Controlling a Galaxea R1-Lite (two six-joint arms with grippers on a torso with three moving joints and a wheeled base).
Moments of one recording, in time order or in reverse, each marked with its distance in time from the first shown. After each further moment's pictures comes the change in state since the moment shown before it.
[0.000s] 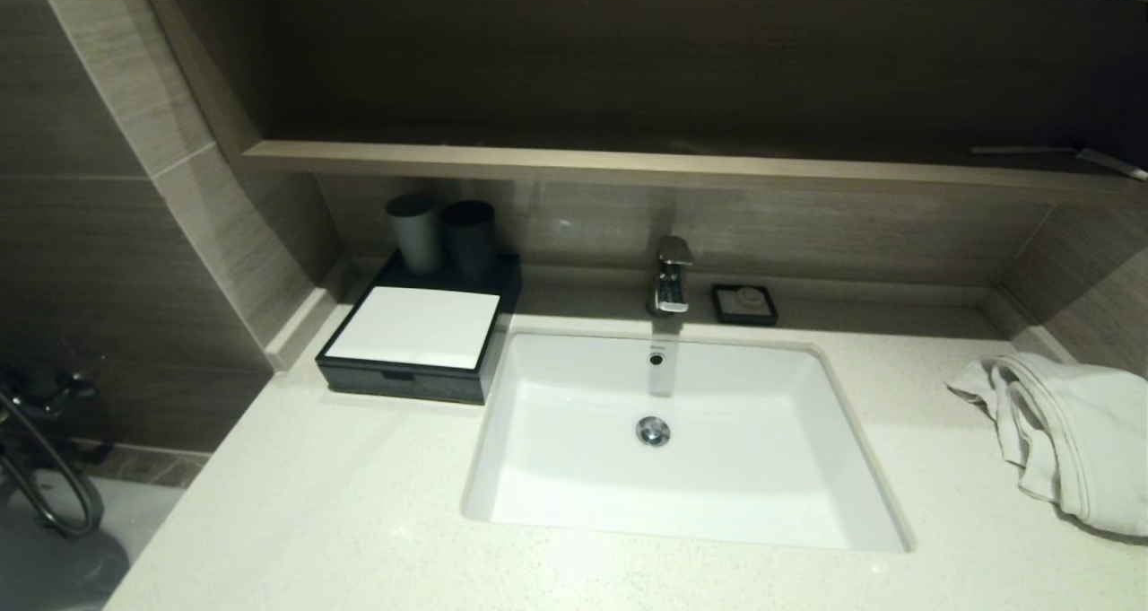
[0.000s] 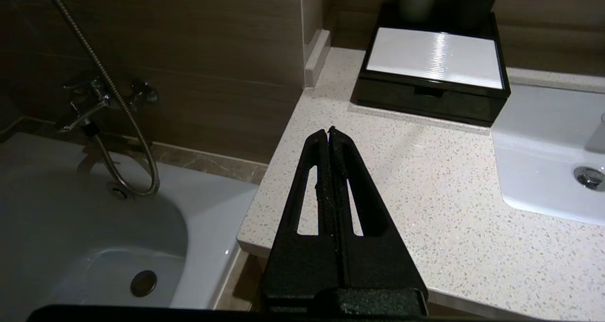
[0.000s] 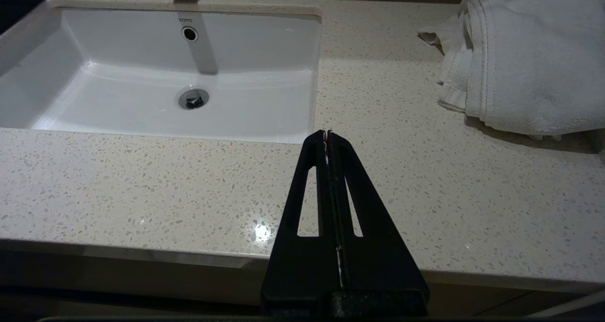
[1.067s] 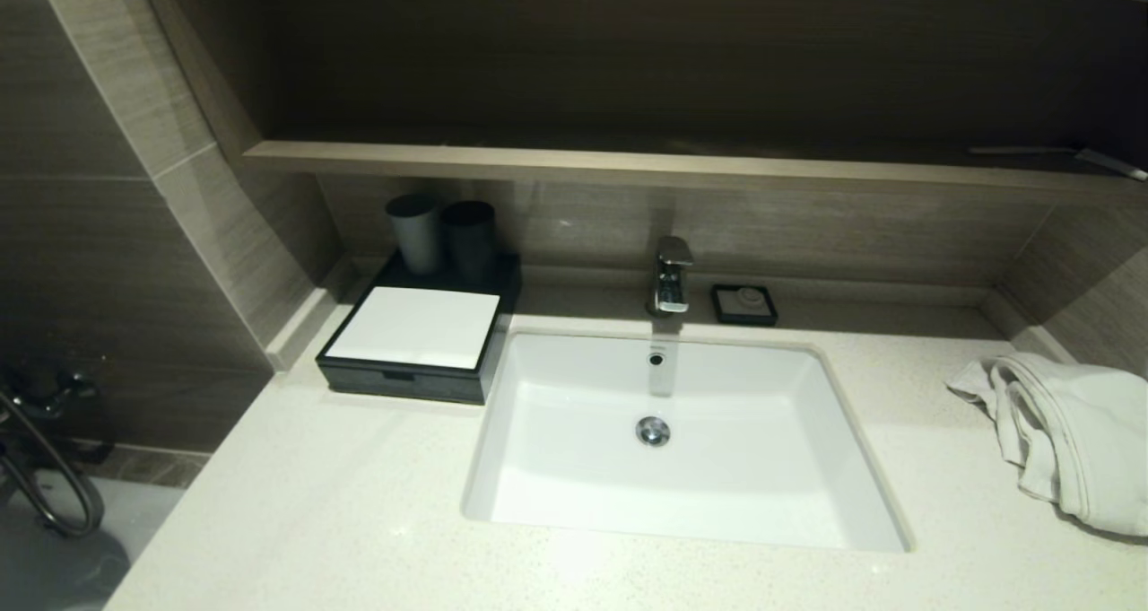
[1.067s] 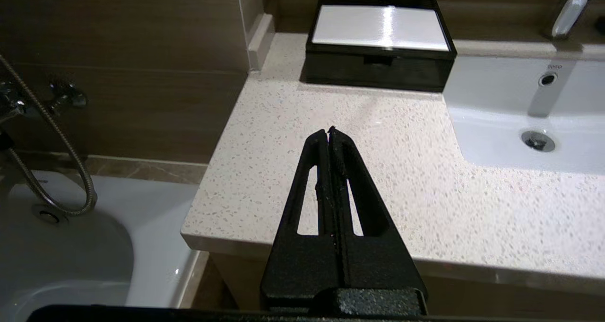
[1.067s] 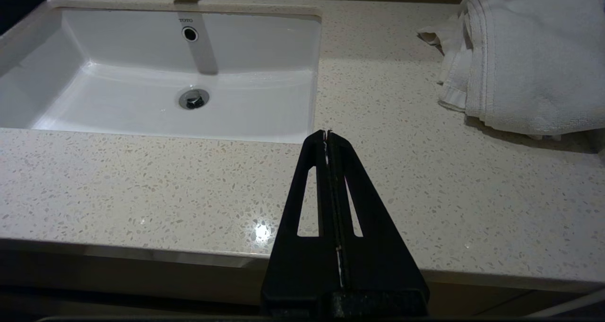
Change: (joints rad) left arm 0.009 -0.165 0.277 -0.146 -0.173 0.004; right arm 0.000 0.000 0.000 0.000 0.000 0.000
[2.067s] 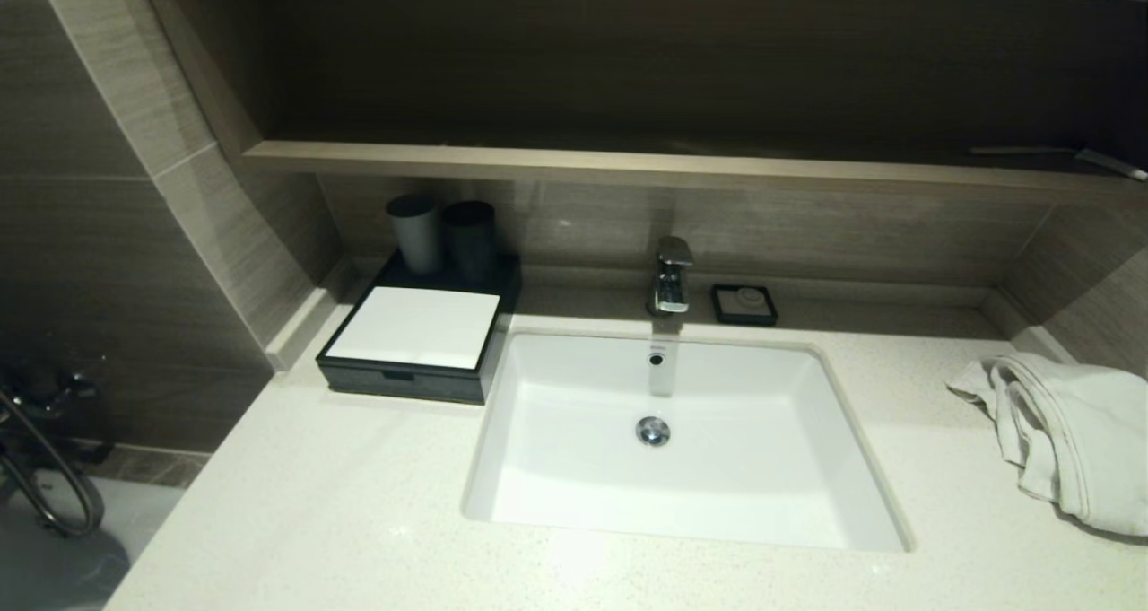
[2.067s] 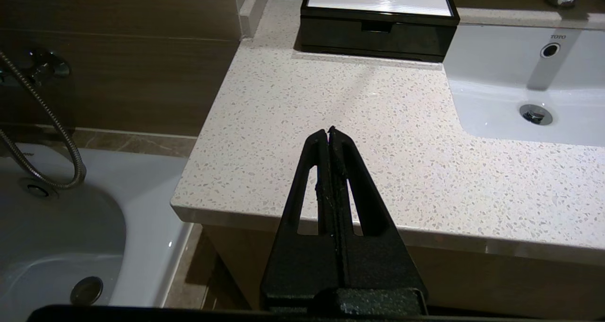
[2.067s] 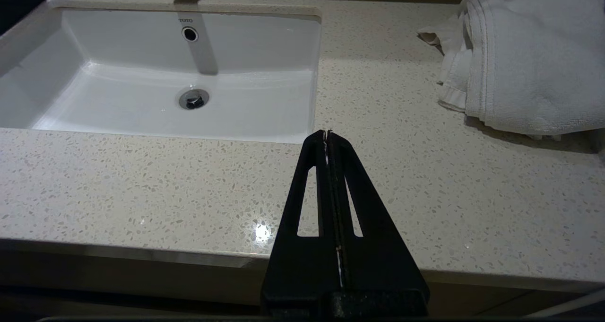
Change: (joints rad) left arm 0.000 -0.002 0.003 0.066 -0.008 -0.018; right arm 0.000 0.000 0.000 0.000 0.000 0.000
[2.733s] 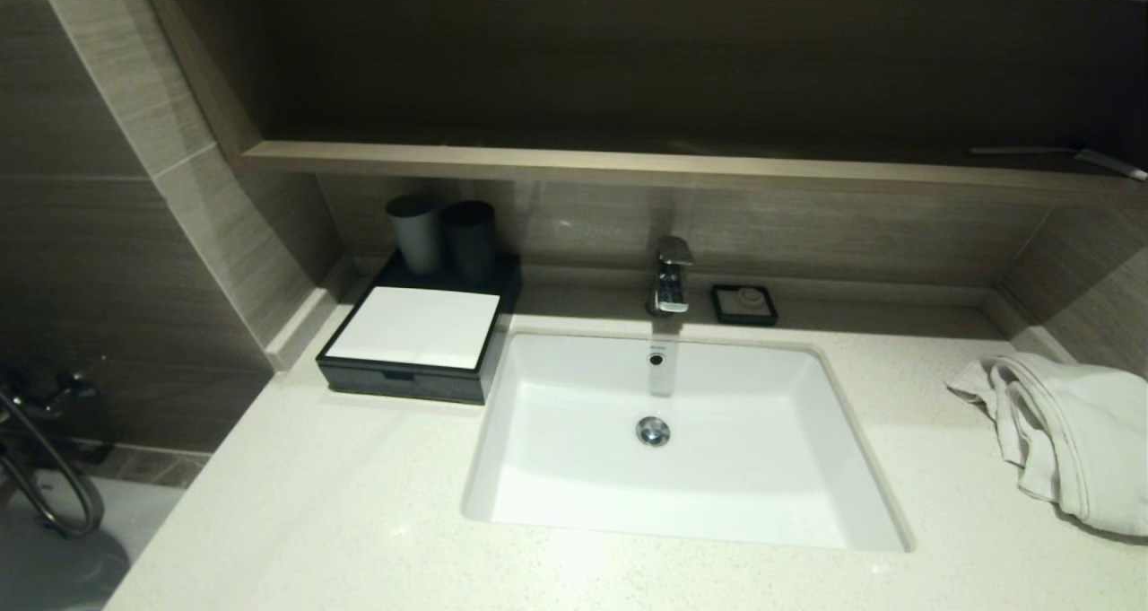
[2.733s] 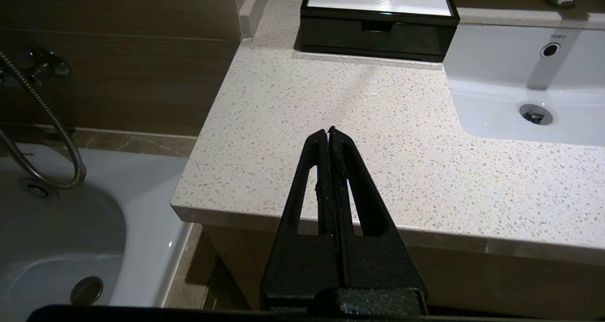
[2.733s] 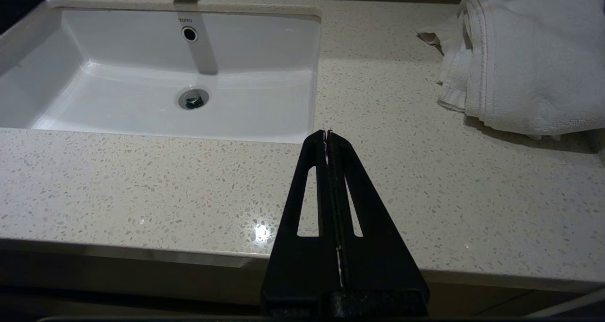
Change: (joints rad) left arm 0.000 0.000 0.000 0.000 0.000 0.000; right arm 0.000 0.000 0.000 0.000 0.000 -0.001
